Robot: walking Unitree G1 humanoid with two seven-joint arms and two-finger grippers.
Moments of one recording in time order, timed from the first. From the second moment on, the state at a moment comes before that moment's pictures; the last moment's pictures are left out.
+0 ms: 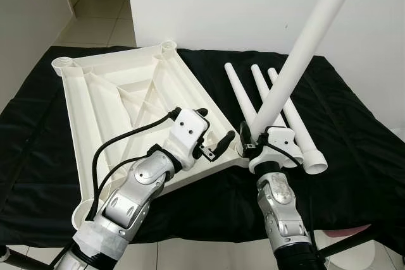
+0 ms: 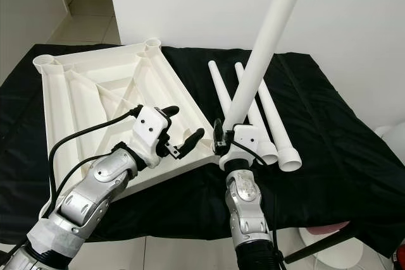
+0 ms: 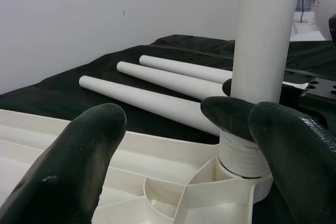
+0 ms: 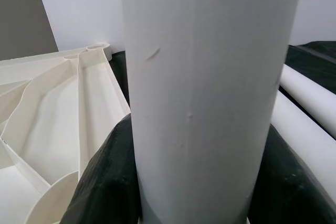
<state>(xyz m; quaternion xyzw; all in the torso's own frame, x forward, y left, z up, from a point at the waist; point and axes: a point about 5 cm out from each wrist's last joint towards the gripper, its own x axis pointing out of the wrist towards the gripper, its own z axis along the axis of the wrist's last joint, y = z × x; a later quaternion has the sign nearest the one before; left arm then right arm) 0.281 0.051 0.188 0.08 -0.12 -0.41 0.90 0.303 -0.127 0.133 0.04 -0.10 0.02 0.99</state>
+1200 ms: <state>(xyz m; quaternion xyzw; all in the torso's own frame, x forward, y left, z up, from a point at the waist) 0.283 0.041 0.228 -0.09 -0.11 -0.45 0.88 0.318 -0.159 0.178 -0.08 -0.13 0.09 0.98</state>
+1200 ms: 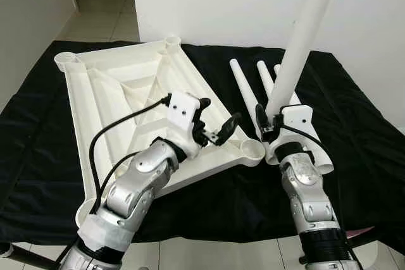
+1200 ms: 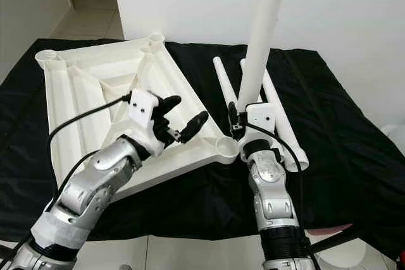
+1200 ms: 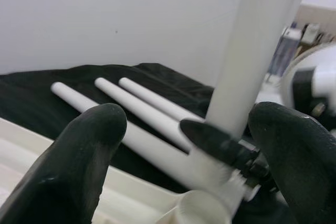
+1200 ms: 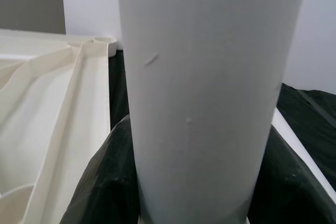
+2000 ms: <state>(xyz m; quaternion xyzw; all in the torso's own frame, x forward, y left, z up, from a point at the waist) 0.299 0.028 0.266 -0.09 -0.13 -0.48 0.86 0.312 -0.120 0.164 -0.14 -0.08 0.32 0.93</state>
